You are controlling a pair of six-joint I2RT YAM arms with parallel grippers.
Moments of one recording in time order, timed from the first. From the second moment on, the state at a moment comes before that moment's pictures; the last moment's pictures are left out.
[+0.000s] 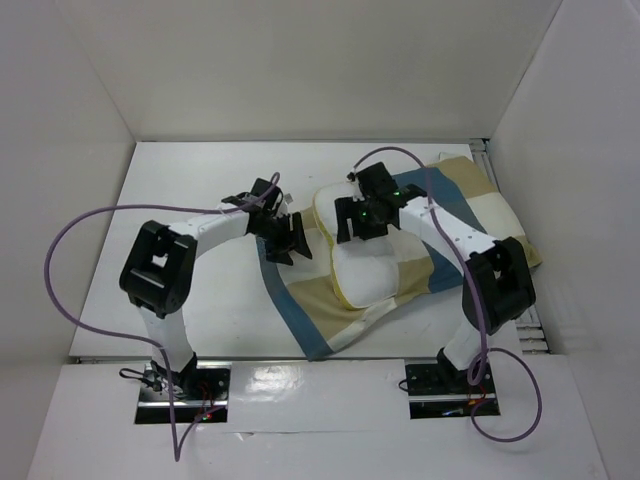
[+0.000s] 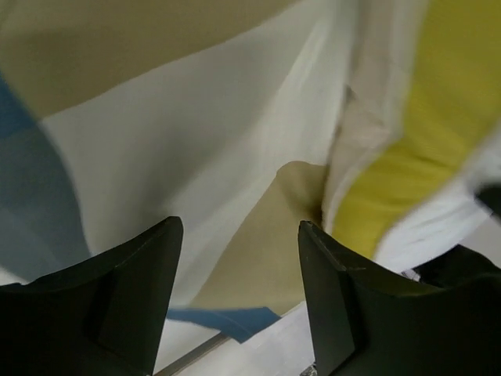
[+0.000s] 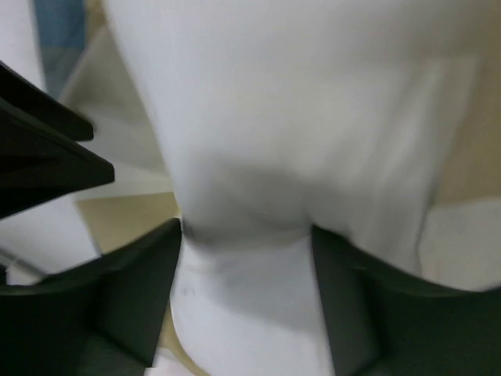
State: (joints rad) left arm -0.41 1.80 1.23 -0.52 0.47 -0.61; right arm 0.45 1.65 1.27 -0.61 -0.21 0.29
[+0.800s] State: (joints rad) left arm -0.36 1.90 1.15 -0.45 0.42 -0.69; right arm 0.80 2.01 1.42 -0.69 0.59 0.49
